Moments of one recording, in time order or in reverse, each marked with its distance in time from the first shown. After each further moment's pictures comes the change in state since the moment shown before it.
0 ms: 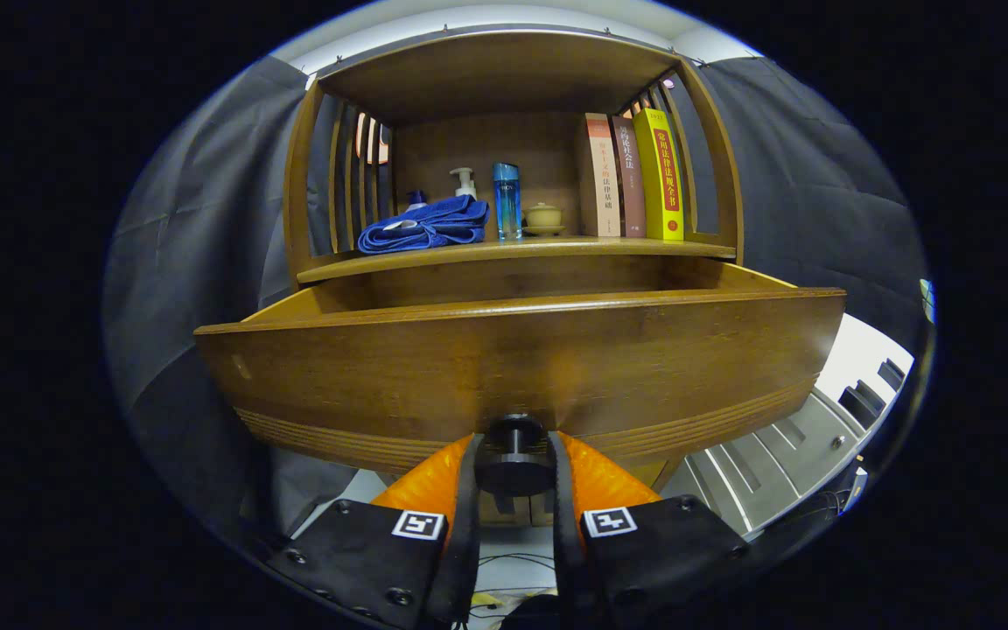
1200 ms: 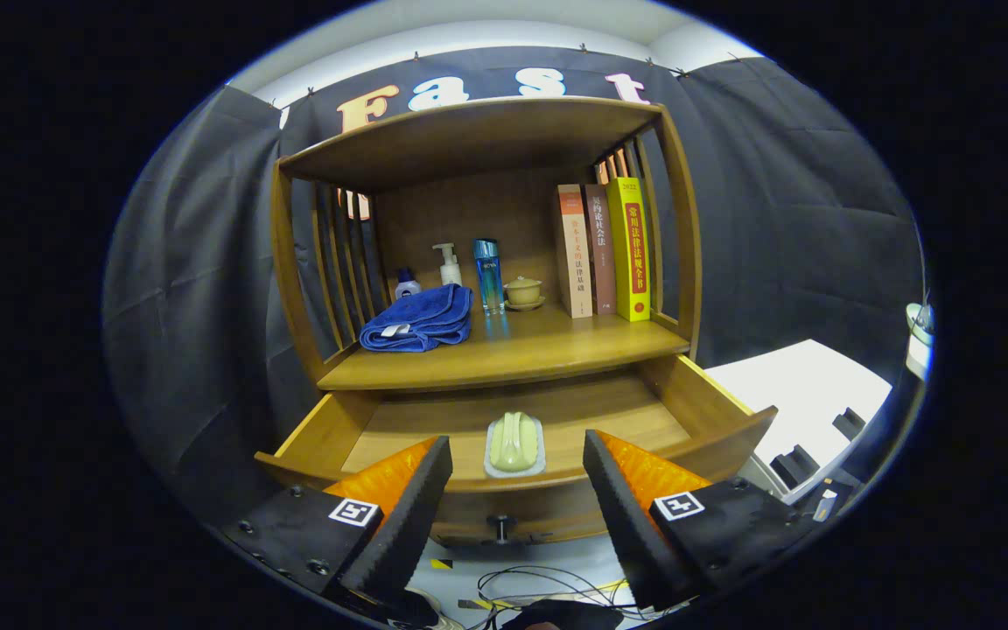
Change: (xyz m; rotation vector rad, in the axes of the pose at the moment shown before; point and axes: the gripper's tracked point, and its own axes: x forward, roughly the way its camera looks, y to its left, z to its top) arm -0.034 -0.025 0.162 0.051 -0.041 -0.026
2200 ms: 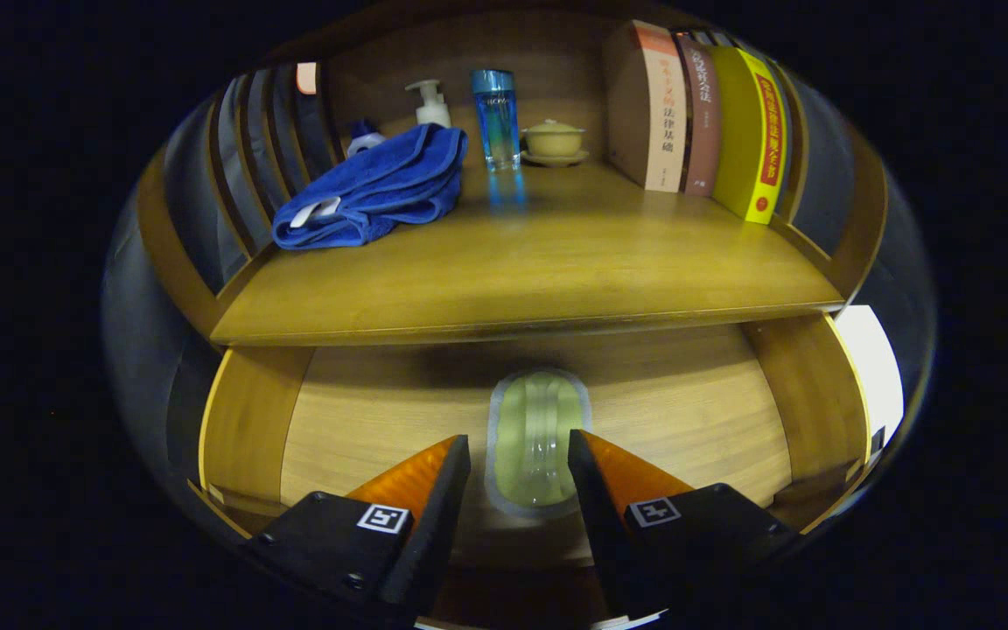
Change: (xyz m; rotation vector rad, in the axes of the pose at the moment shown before) arm 0.175 0.022 -0.124 -0.028 0.559 0.012
